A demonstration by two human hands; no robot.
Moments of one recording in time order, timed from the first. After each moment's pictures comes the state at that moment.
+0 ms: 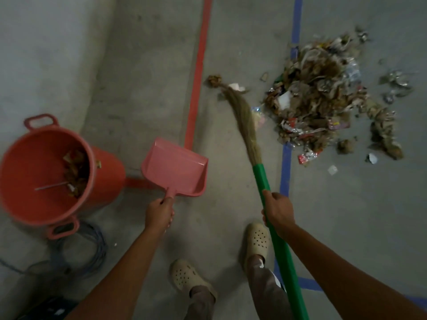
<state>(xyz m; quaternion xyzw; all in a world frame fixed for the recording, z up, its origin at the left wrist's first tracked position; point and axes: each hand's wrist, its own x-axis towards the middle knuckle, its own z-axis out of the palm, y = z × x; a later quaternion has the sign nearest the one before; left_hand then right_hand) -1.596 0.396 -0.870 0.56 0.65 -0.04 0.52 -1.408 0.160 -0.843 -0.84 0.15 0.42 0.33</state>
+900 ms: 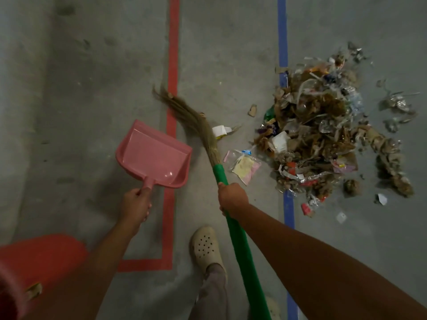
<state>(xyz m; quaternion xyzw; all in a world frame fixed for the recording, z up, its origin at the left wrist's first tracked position) -1.307 0.621 -0.990 0.65 0.58 -0.05 0.49 -1.158 0.427 -0.990 -0.83 0.15 0.50 0.20</state>
